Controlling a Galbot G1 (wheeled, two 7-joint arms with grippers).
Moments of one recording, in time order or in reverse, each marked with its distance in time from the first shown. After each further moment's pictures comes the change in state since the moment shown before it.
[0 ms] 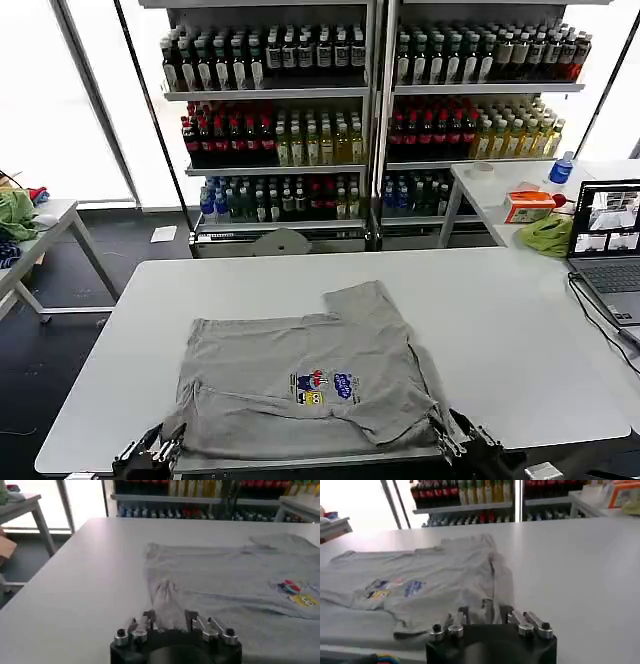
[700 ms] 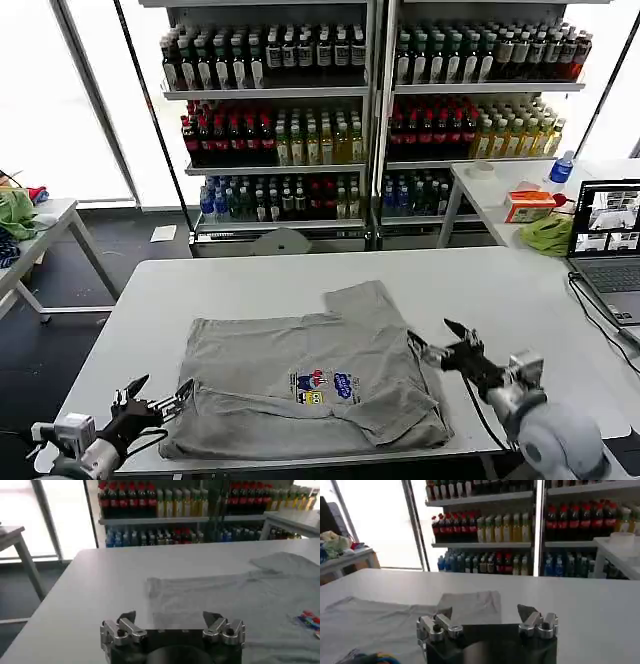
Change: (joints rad) left arm -0.223 0.202 -0.008 0.130 -0.113 0.016 0.027; right arm 0.674 0.004 -0.143 -0.303 0.065 -0.183 -0.191
